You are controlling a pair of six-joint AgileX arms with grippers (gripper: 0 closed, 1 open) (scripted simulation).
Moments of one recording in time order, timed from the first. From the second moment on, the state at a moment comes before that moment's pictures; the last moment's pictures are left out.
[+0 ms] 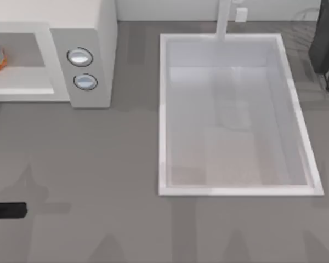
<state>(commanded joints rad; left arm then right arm) -0.31 -0.09 -0.03 -0.06 -0.31 0.00 0.00 0.00 0.00 0.00 0.00 0.00</state>
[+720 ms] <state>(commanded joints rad) 0.22 0.49 0.51 -0.31 0.08 0.30 0.00 0.00 0.00 0.00 0.00 0.00</state>
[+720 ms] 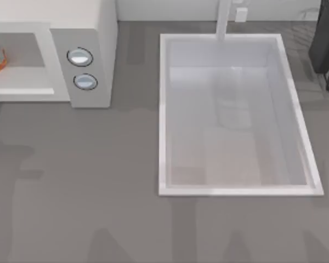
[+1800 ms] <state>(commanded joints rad) 1.05 1.76 1.40 -0.77 0.67 0.93 0.00 0.00 0.00 0.00 0.00 0.00</state>
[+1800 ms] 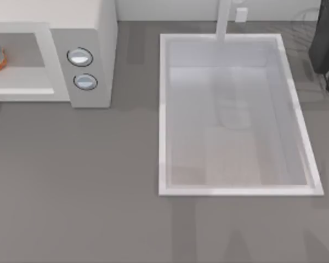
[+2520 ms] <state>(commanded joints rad) 1.05 1.84 1.22 -0.50 0.67 0.93 0.00 0.00 0.00 0.00 0.00 0.00</state>
